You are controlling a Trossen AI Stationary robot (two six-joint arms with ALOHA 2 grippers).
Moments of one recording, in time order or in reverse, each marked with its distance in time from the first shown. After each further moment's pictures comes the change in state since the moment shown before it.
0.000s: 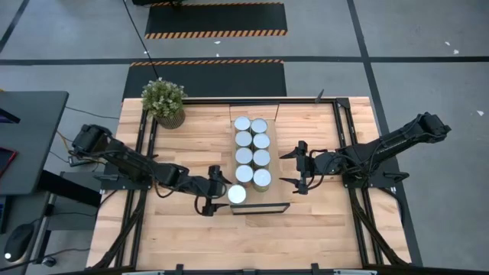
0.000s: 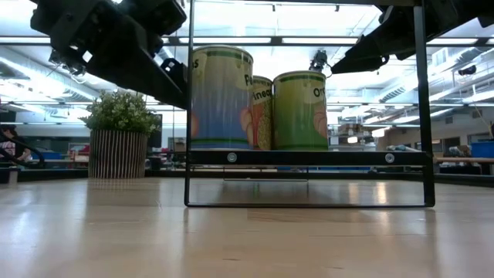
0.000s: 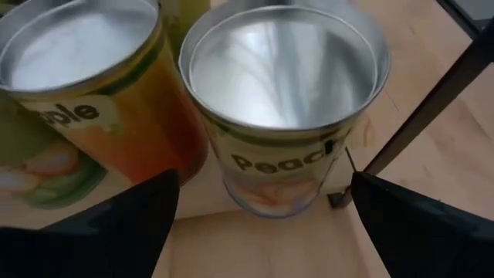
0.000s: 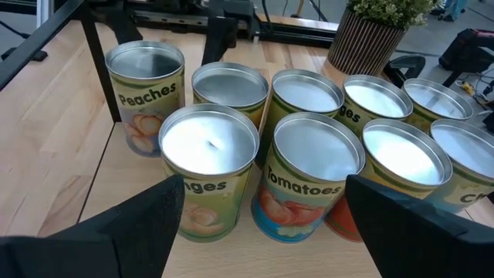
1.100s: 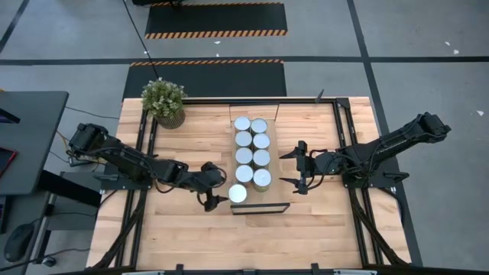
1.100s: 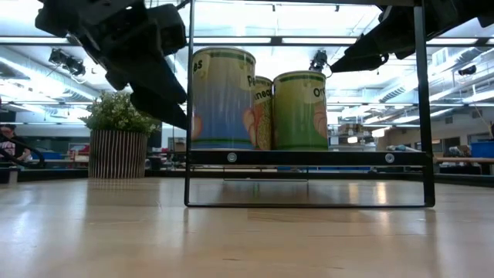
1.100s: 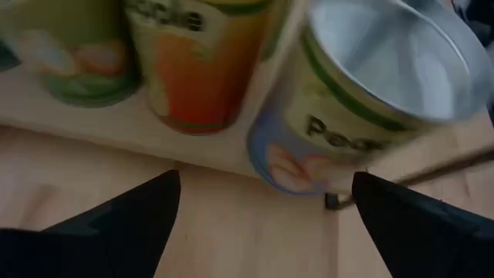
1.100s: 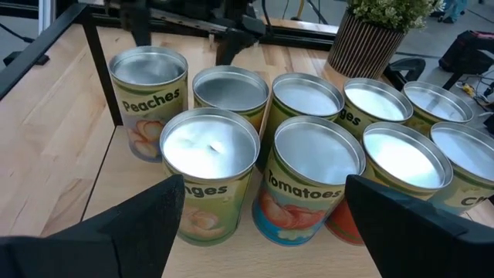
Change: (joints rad) left arm 0.041 -0.042 0.003 -0.117 0.018 -0.386; right arm 0.000 0.000 0.000 0.010 -0.001 0.000
